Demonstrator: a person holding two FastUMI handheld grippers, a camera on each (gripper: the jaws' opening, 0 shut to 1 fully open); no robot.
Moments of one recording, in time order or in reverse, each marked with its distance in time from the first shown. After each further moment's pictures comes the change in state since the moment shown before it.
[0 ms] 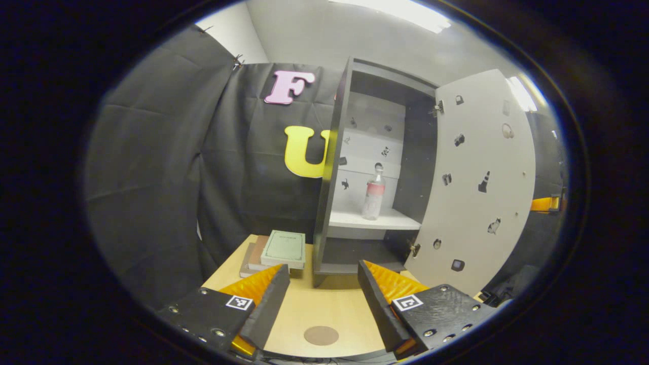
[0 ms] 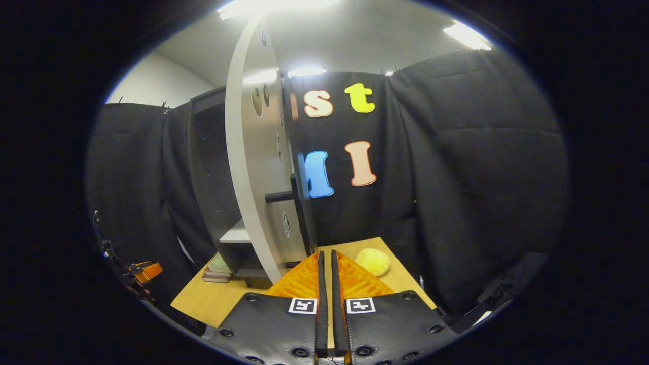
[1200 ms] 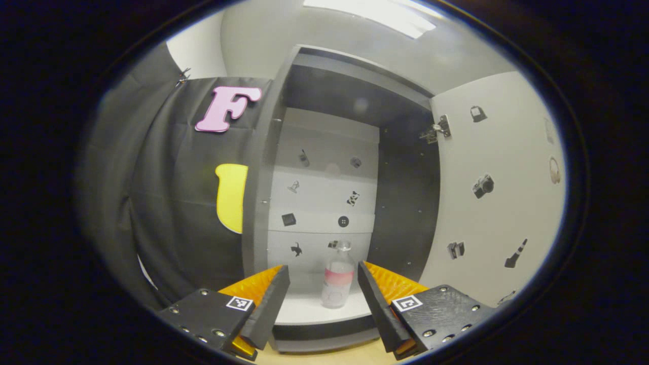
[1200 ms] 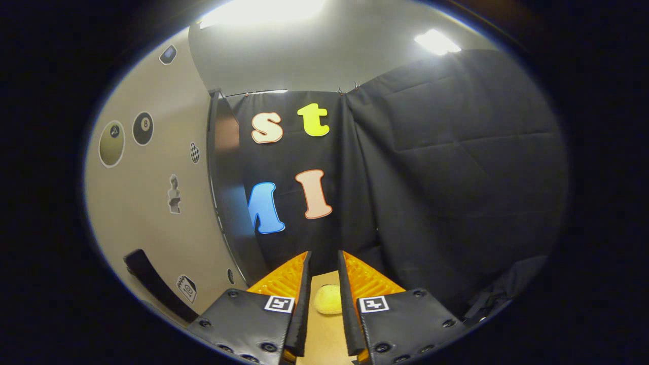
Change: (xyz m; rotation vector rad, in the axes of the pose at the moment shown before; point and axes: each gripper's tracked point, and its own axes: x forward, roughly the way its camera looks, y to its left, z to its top) left arm 0.267 -0.137 0.172 0.089 -0.169 -0.192; right arm 0.113 -0.115 0.050 0.023 -0.114 -0.191
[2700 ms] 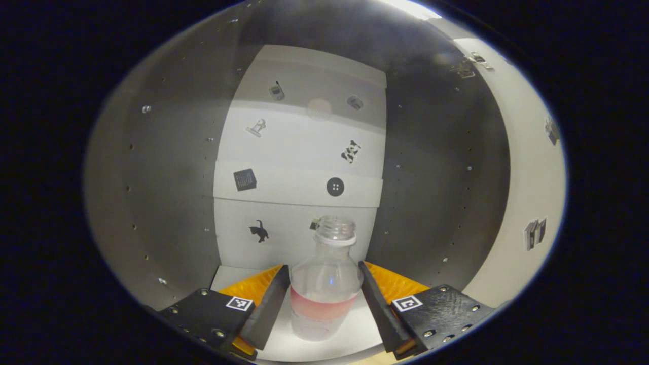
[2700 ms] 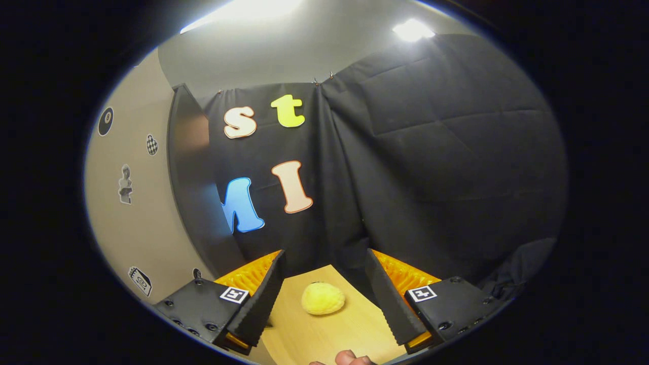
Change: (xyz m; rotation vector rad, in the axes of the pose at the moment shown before) left arm 0.172 -0.029 -0.105 -0.059 0.155 -0.062; right arm 0.037 -0.051 -0.034 0.097 0.026 -0.063
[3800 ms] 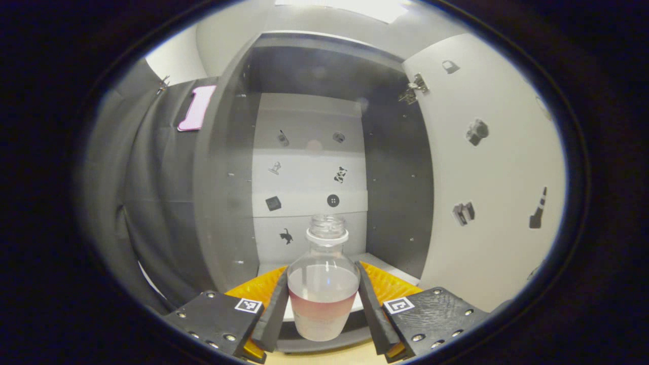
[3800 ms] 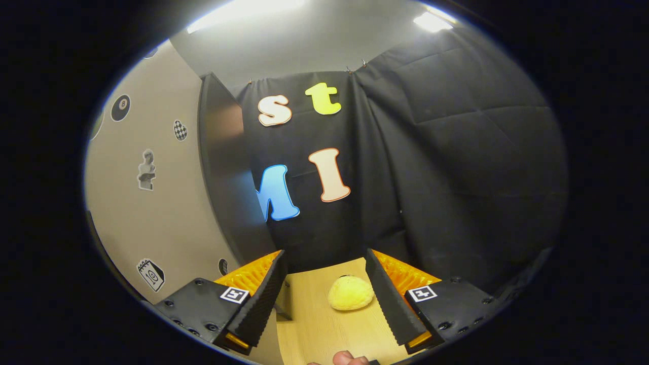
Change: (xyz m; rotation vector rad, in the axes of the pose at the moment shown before) left arm -0.194 -0.003 0.010 0.150 -0.095 0.067; right arm 0.014 0.046 -0.017 -0.039 0.066 0.213
